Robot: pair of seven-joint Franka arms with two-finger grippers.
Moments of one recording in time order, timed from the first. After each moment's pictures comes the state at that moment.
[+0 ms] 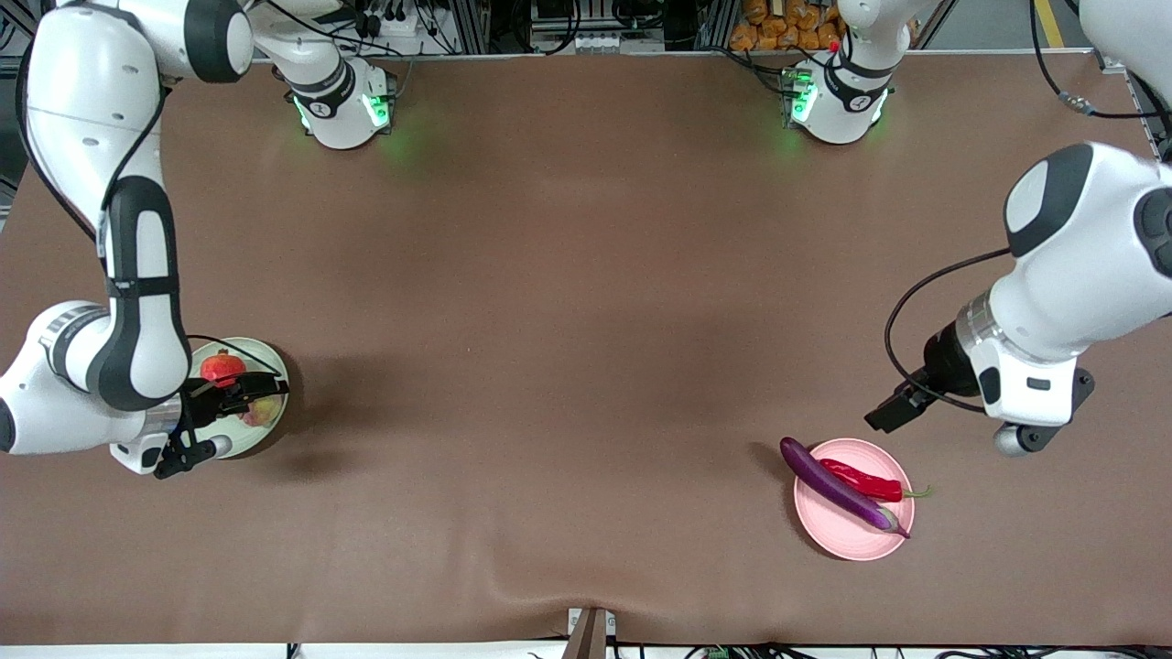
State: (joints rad) left arm 0.48 0.49 -0.89 -1.40 0.32 1.89 -1.05; right arm 0.19 0.71 -0.39 -1.44 0.51 1.72 -0.61
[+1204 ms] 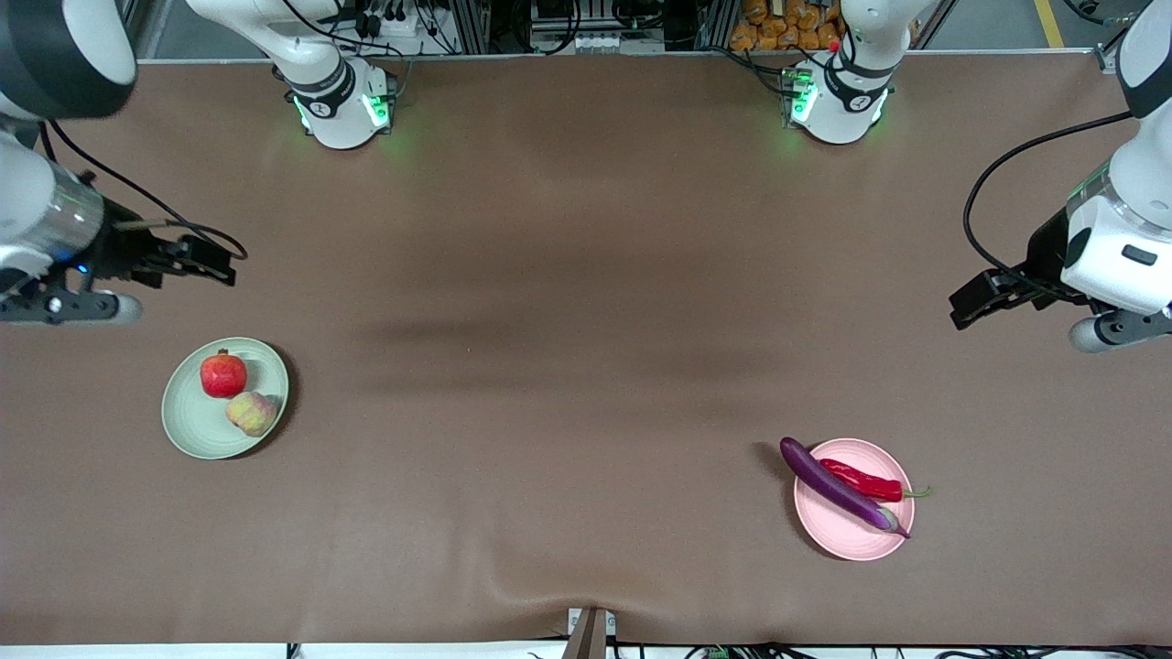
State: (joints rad) left arm 0.60 0.26 -0.91 -1.38 0.26 1.59 -0.52; right arm 0.02 0.07 0.05 -1.56 0.05 1.55 0.08
